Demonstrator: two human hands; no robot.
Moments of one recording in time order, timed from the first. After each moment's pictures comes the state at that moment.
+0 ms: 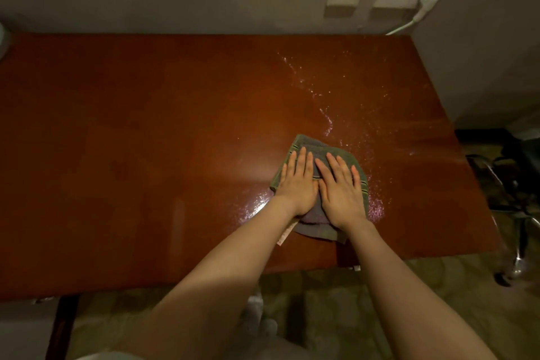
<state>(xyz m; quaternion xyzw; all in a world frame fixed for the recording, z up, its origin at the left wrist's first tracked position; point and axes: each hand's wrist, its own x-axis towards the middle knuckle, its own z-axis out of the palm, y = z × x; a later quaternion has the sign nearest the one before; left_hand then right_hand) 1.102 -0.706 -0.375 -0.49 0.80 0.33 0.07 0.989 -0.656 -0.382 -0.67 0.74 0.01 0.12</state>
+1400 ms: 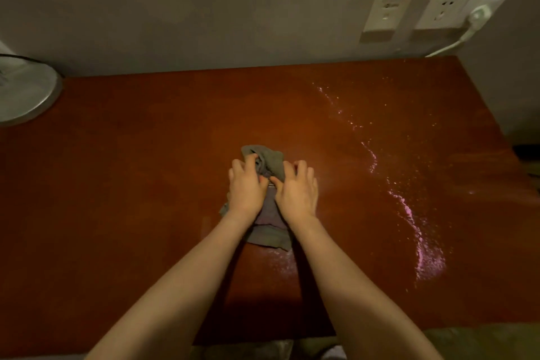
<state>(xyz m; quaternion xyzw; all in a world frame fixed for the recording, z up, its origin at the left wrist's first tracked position) 1.237 -0.800 -0.369 -0.70 0.66 0.24 -0.14 1.137 -0.773 -0.375 -0.61 0.75 -0.17 0.15</state>
